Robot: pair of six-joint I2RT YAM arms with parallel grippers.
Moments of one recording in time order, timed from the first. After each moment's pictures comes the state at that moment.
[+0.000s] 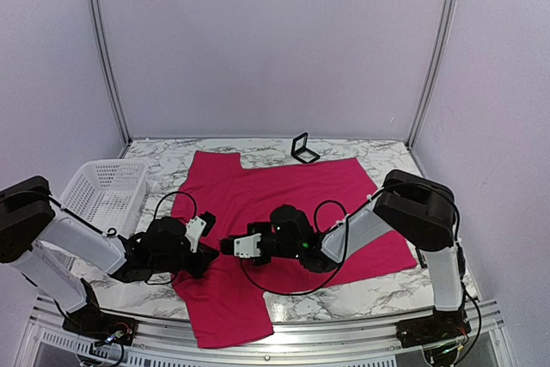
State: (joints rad) left arm -0.92 1.53 0.35 0.52 -0.09 -0.26; right arm 1.04 2.15 1.03 0.76 -0.14 -0.87
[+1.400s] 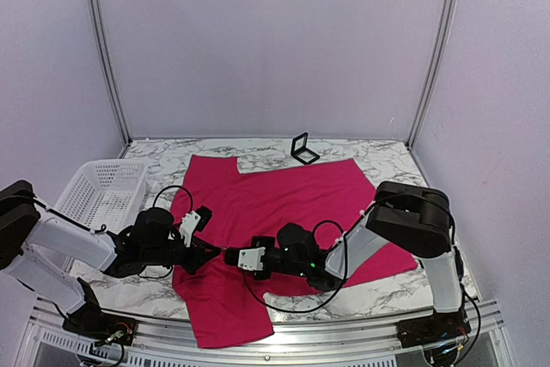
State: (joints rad) left arm -0.82 1.42 0.32 0.52 0.17 -0.24; right arm 1.12 2.18 0.90 1.01 -0.06 -0.71
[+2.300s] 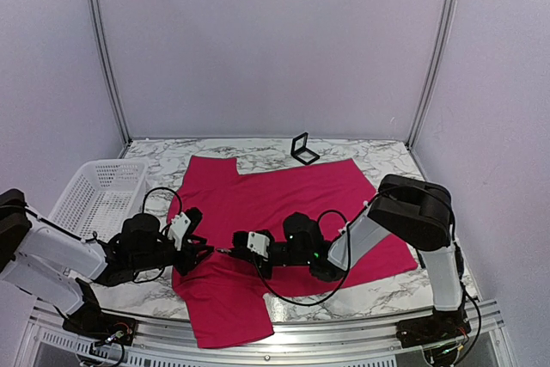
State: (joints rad) left arm -0.82 1.33 0.21 0.66 0.07 -0.06; right arm 1.04 2.18 0.91 1.00 -0.37 -0.35
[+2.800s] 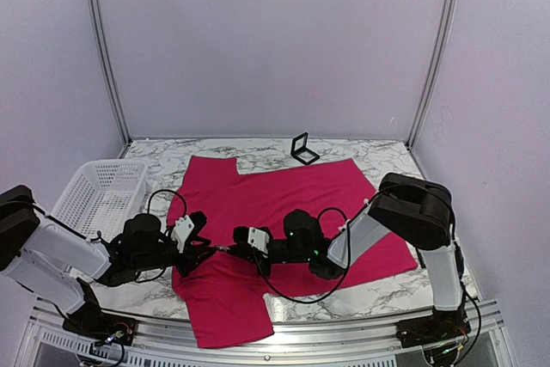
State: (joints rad) left arm -0.81 1.39 0.21 0.73 0.11 0.05; right arm 1.03 2.18 0.93 1.02 -0.42 -0.30
